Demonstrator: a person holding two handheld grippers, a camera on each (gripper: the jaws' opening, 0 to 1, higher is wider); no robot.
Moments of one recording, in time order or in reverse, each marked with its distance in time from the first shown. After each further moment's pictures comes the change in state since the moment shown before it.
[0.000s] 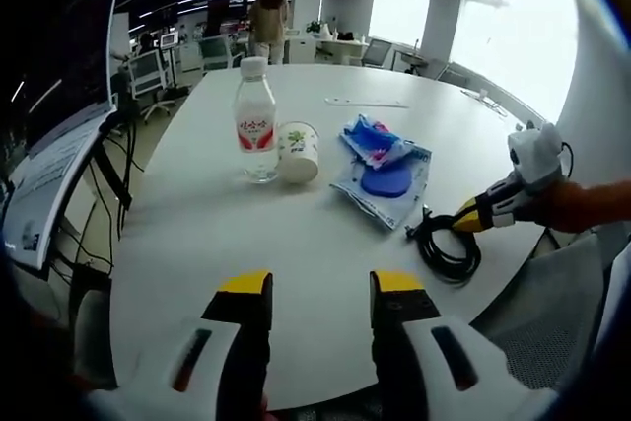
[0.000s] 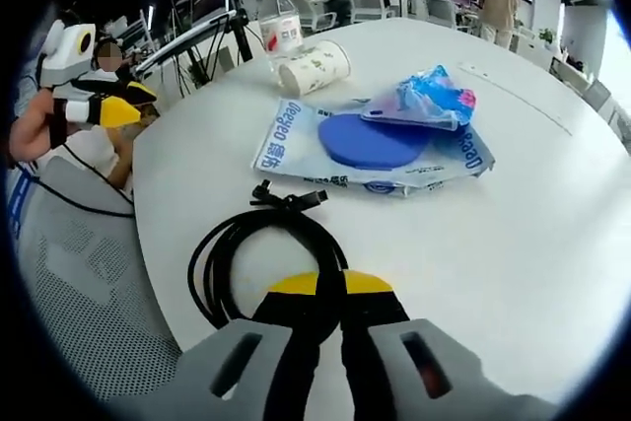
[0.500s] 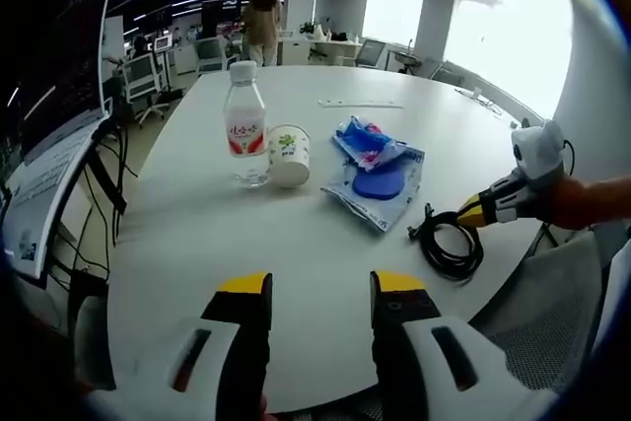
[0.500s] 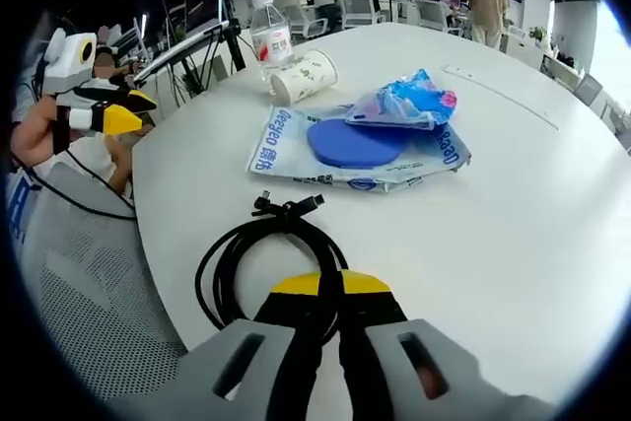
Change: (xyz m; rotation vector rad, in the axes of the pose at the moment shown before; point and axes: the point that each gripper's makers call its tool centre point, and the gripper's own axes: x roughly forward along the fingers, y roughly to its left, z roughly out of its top) left arm 0.004 -0.010 0.007 0.023 -0.006 -0.028; right arm -0.020 -0.013 -0.003 0.040 -0.027 -0.029
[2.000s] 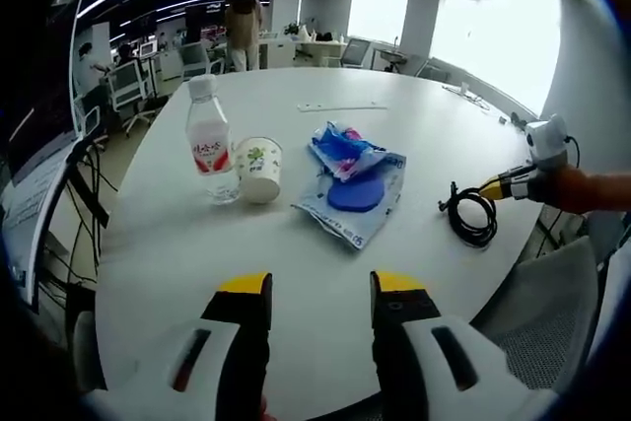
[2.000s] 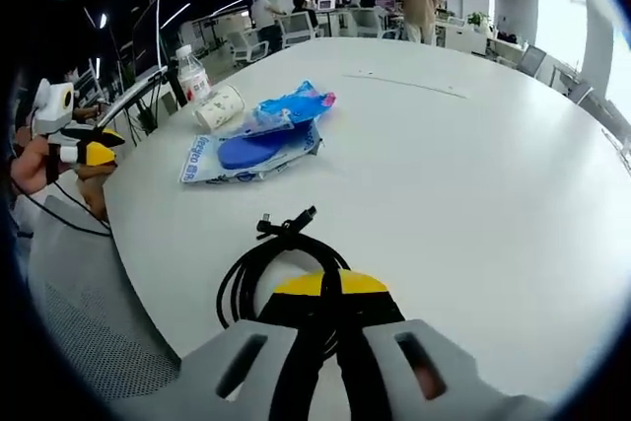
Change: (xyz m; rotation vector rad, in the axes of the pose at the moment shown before) left arm 0.017 -0.030 0.016 0.039 0.004 -0.042; right arm -0.071 -0.102 -0.031 0.172 -0.081 -0.170
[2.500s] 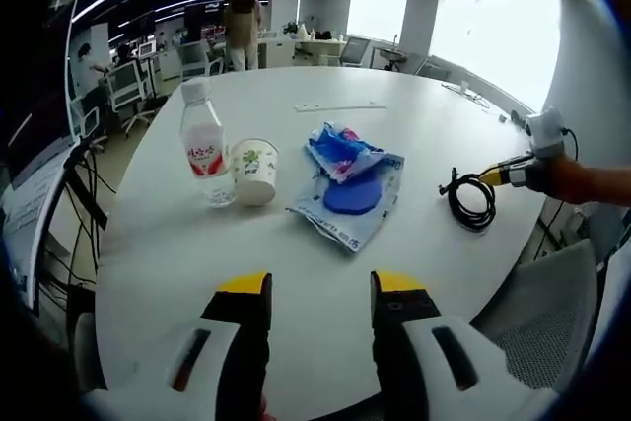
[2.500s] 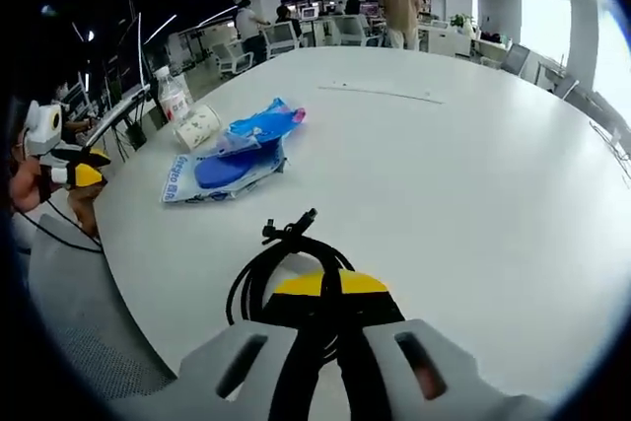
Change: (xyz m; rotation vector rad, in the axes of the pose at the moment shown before) left arm 0.001 -0.005 0.004 0.004 0.006 0.004; right arm -0.005 -0.028 0.018 0.033 -0.036 -0.039
